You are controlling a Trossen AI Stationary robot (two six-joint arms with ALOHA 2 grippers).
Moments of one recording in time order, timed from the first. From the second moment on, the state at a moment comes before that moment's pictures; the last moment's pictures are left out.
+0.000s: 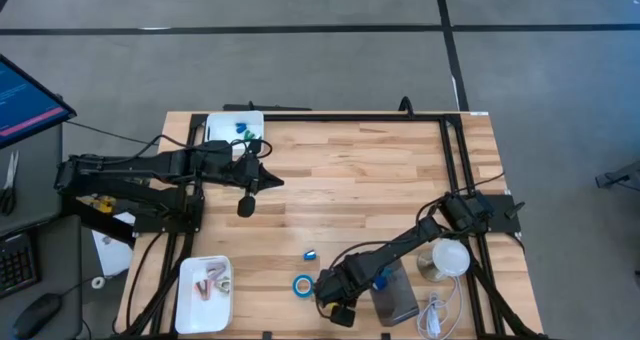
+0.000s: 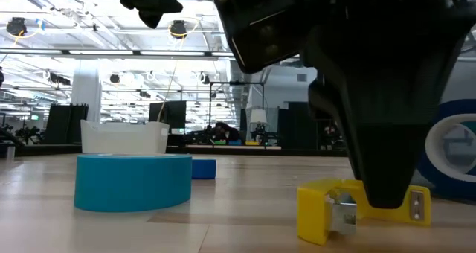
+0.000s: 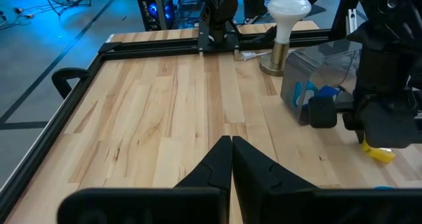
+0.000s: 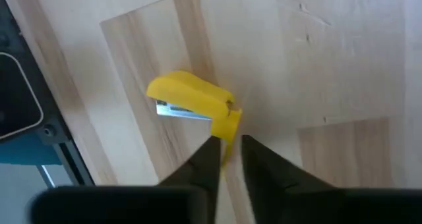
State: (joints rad) left arm 0.07 0.93 0.76 -0.21 0.05 0.10; right arm 0.51 2.26 1.74 -0.85 -0.18 0.77
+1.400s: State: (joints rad) left arm 0.32 0.85 0.59 -0.01 0.38 0.31; right arm 0.29 1.58 1.23 -0.66 0.58 0.16
